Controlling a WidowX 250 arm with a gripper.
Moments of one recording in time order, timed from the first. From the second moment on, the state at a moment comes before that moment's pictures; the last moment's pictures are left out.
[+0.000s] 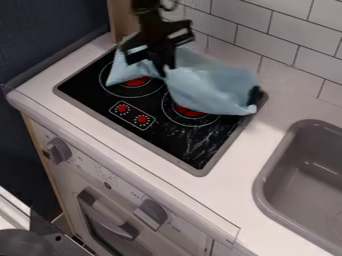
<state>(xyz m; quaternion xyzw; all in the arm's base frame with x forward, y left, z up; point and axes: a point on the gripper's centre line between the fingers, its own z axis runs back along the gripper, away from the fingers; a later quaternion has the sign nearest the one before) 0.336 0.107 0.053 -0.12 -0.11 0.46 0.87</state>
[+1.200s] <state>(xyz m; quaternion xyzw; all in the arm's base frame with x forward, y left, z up) 0.248 0.105 0.021 -0.13 -0.17 0.52 0.83</state>
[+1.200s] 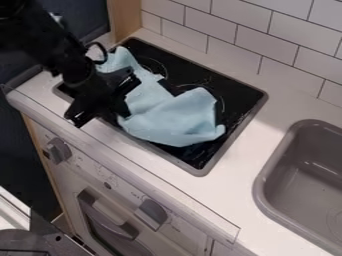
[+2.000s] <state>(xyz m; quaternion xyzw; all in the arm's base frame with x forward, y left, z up) 0.261 0.086 0.084 -0.01 -0.12 0.46 0.88</state>
